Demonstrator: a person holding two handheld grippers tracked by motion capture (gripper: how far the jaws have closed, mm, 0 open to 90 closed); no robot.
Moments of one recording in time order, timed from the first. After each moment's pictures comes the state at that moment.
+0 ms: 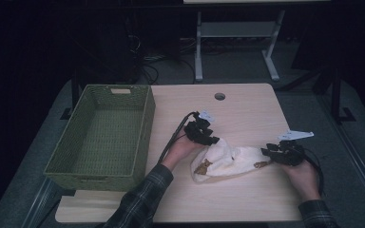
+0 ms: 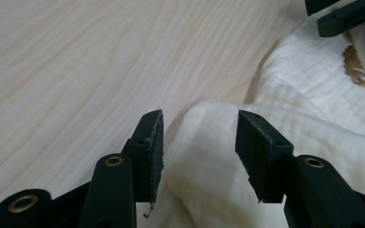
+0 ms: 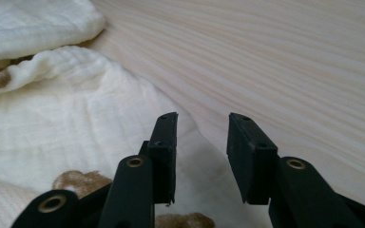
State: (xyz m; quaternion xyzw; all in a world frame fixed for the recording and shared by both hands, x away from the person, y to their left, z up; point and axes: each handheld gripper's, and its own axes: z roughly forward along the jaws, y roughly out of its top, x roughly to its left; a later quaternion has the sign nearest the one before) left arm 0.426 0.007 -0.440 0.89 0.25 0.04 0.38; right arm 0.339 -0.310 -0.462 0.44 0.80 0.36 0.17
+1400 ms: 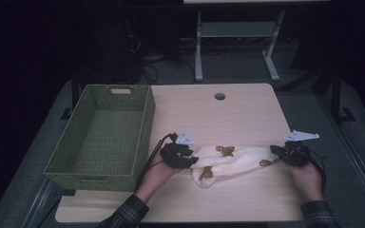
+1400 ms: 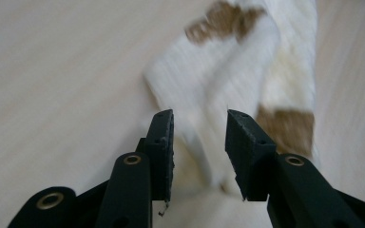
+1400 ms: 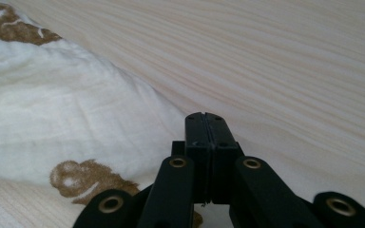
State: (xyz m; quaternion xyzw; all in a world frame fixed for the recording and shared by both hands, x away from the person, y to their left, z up) left arm 0.338 0.076 -0.414 0.89 0.27 0.09 0.36; right arm 0.334 -0.323 -0.461 0.47 0.79 0.34 0.20
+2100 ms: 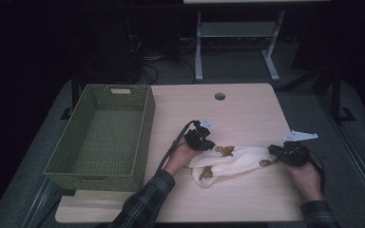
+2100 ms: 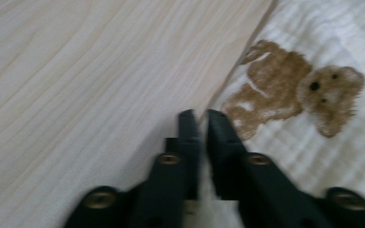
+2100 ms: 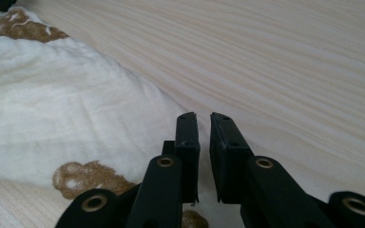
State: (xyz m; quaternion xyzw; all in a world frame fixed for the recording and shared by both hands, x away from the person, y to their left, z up) left arm 0.412 0.014 -0.459 0.90 0.25 0.03 0.35; right arm 0.335 -0.321 -0.463 0.46 0.80 0.34 0.20
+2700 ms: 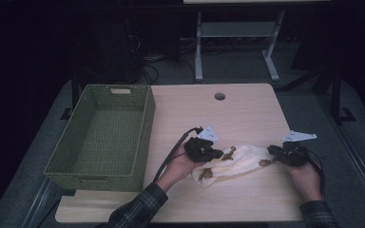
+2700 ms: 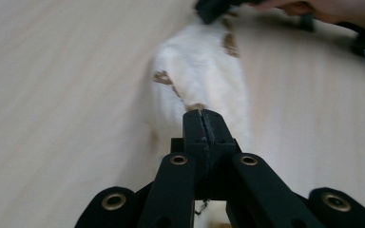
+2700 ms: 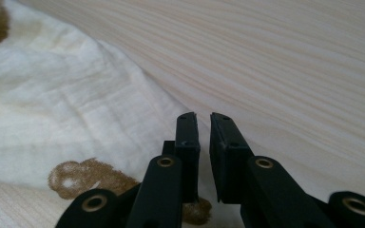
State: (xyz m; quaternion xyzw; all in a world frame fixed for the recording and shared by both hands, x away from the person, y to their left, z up) left arm 0.336 0.013 -0.414 0.90 0.16 0.02 0.42; right arm 0.335 -0.319 -0.464 0.46 0.80 0.34 0.20
